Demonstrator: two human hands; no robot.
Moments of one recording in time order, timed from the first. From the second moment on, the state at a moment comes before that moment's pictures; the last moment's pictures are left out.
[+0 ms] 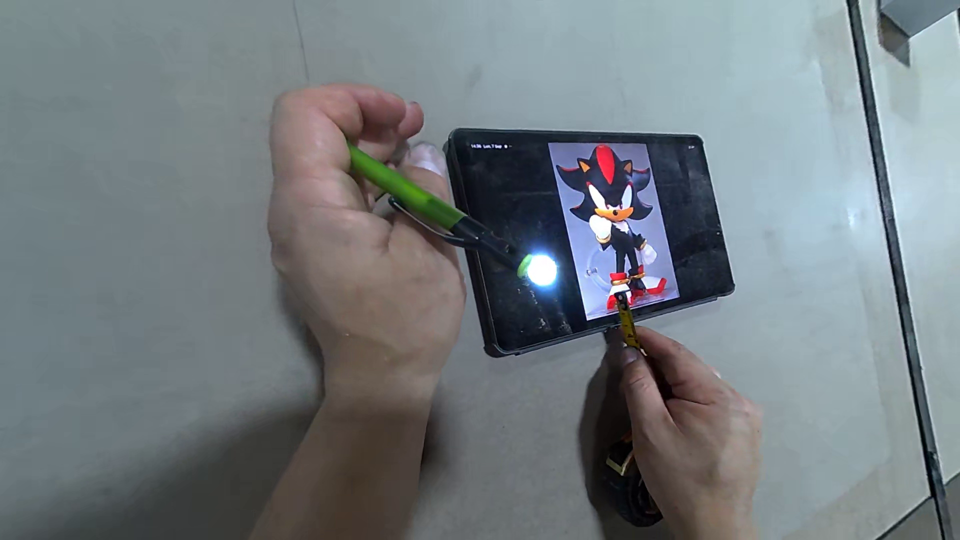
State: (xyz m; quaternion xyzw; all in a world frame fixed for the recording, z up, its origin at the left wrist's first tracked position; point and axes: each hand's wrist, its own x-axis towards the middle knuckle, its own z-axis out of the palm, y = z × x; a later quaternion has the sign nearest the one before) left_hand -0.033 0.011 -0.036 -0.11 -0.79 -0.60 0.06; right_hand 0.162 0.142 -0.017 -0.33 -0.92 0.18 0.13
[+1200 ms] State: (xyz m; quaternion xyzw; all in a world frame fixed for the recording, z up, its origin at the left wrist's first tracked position) left_hand -0.038 0.013 -0.038 -0.11 -0.79 -0.61 0.07; right_hand 0.161 0.140 -0.015 -0.34 -0.92 0.16 0.11
